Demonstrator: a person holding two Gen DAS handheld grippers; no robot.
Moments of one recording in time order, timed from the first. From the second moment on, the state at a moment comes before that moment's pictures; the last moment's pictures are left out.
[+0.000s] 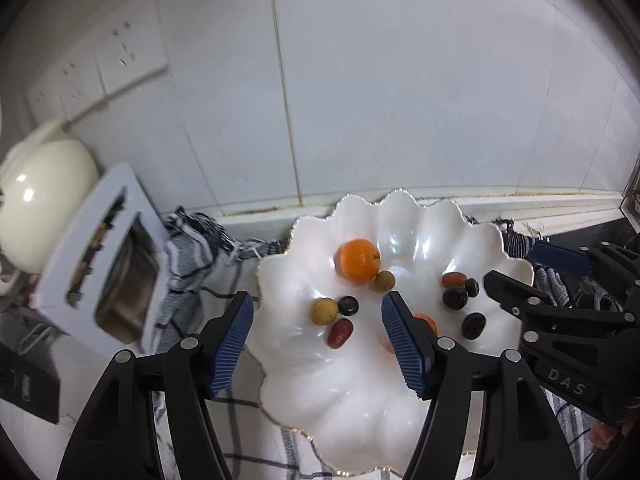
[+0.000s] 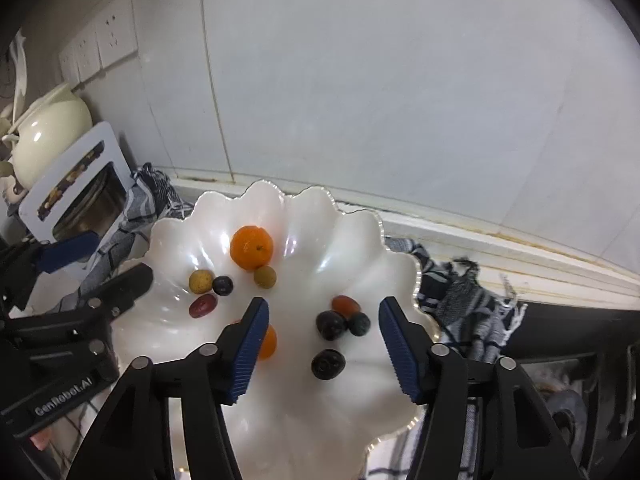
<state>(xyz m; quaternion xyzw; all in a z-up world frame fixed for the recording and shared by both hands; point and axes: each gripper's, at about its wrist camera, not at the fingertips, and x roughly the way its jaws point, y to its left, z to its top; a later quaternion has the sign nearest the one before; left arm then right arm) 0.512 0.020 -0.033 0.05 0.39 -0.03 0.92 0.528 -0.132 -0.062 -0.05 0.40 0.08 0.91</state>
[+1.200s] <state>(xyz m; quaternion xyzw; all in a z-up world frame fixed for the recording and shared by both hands) 0.205 0.008 0.062 0.04 0.19 0.04 0.98 0.224 -0.178 0.021 -0.03 0.19 0.04 0.98</state>
